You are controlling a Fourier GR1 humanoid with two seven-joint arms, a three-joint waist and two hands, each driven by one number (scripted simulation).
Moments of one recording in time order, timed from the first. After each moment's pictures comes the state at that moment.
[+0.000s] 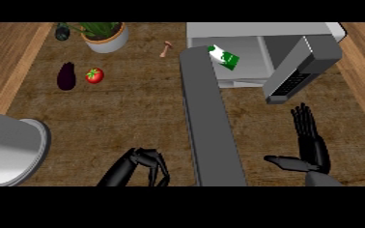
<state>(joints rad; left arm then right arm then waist) 0.10 0.18 -0.47 -1.56 -0.17 -0.11 -0.30 -0.22 -0.18 -0.29 -0.62 0.01 0.23 -0.98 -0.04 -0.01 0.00</state>
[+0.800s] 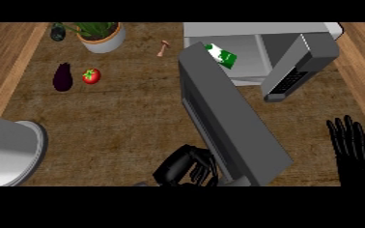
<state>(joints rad) -0.20 0.02 -0.74 -1.16 -0.14 0.07 -0.31 0.16 -0.23 -0.23 -1.34 -0.22 0.40 -0.70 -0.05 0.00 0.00</state>
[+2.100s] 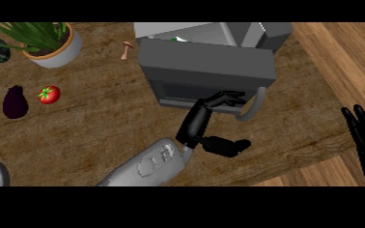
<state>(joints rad) -0.67 0.00 -0.87 -1.01 0.39 0.55 -0.37 0.19 -0.33 -0.19 -1.68 -0.40 0.53 -0.52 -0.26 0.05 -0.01</state>
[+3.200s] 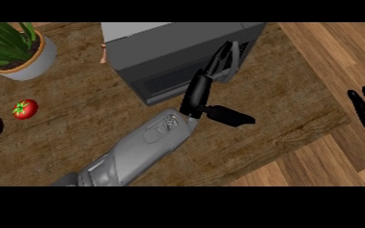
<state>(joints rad) -0.89 0.00 -0.82 -0.86 0.61 0.63 -0.49 0.07 -0.41 -0.19 -1.71 -0.57 0.61 -0.42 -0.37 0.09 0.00</state>
